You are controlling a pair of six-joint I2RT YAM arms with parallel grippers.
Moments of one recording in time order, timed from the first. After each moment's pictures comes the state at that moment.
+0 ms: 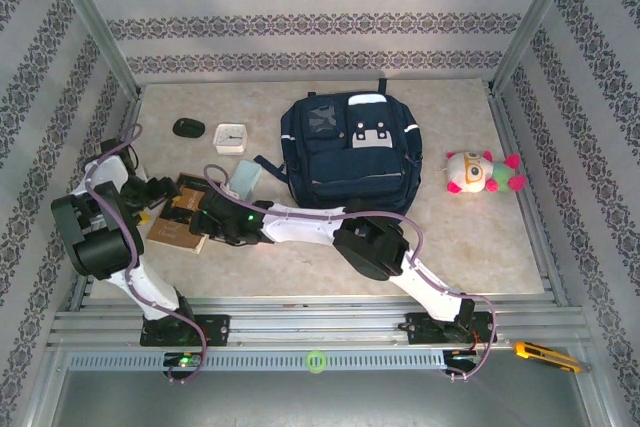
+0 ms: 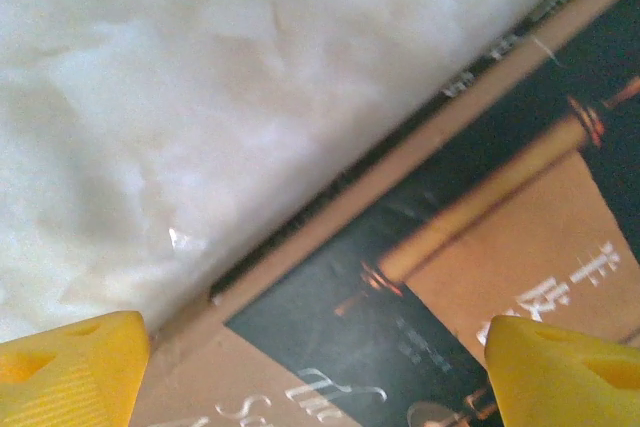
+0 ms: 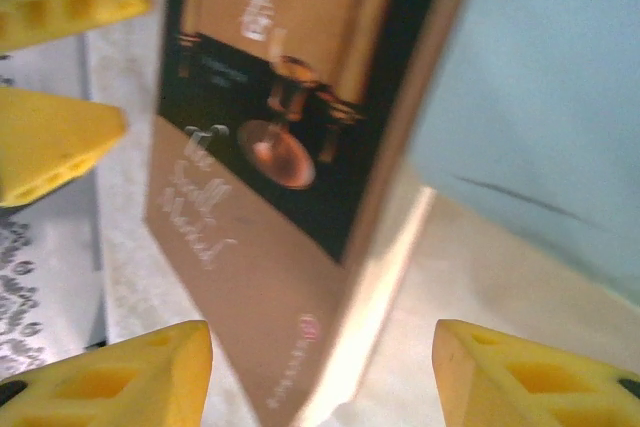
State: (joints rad) left arm 0.49 1.74 1.13 -0.88 0.20 -0.19; right arm 1.15 2.38 1.87 -0.23 -0.06 1.25
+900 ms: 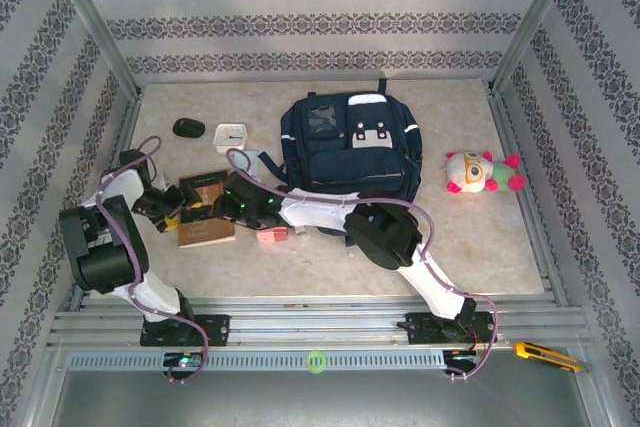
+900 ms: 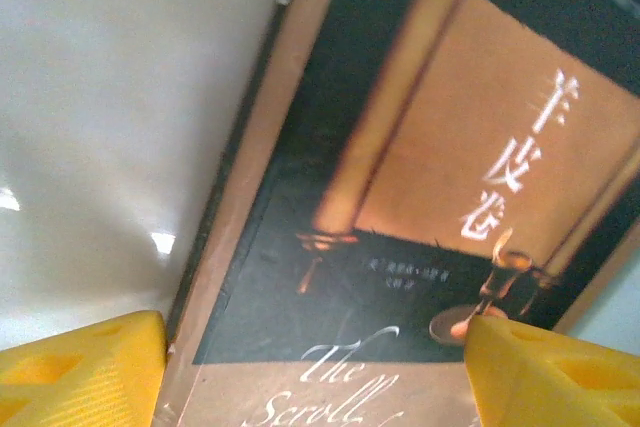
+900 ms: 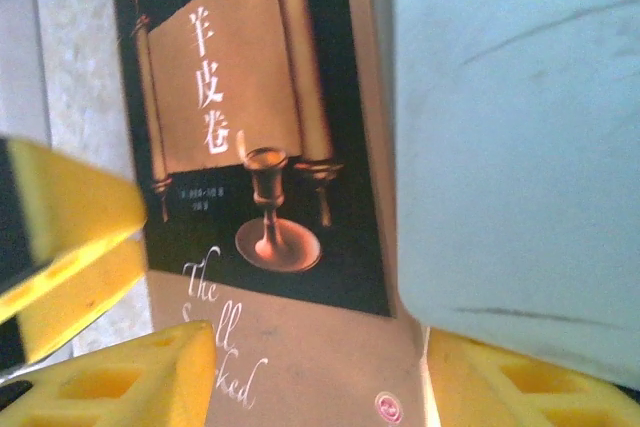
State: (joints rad) left arm 0.37 1.60 0.95 -0.80 0.38 -0.28; right arm 1.03 2.30 1.69 -0.19 -0.09 1.18
